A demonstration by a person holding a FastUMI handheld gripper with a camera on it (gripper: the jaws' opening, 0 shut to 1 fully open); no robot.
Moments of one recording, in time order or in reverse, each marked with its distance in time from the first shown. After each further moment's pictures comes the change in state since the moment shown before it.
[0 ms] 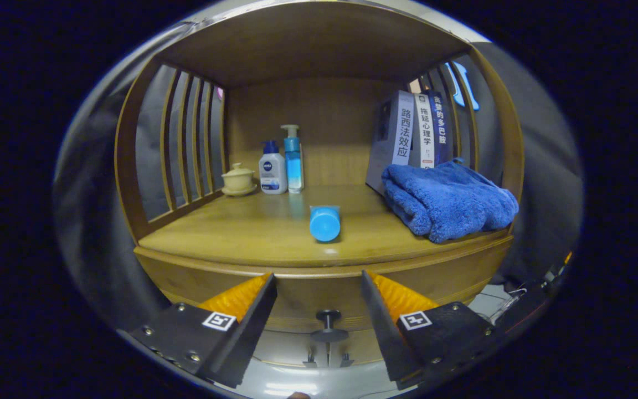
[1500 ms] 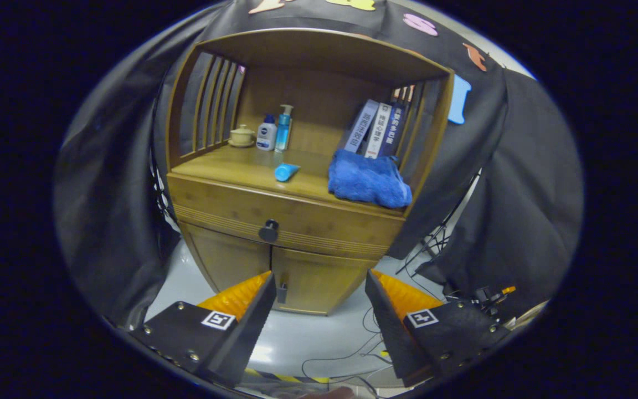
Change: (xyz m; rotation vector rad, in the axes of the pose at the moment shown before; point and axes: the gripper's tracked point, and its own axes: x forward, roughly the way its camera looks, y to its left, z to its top) arm -0.199 -0.120 -0.009 -0.231 0.207 -0.070
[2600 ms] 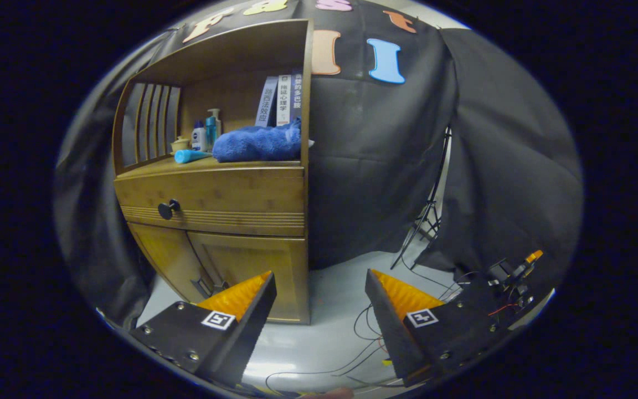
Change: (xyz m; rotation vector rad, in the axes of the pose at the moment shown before) arm 0.090 -0.177 -0.117 0.205 -0.101 -0.007
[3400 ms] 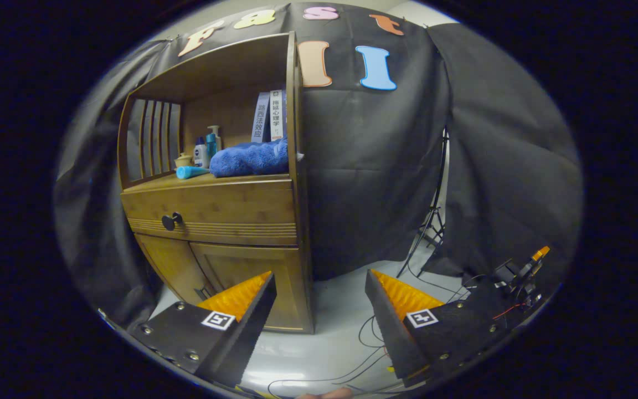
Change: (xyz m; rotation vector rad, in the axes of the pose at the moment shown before) arm -0.004 -0.018 0.005 0.052 -0.068 0.050
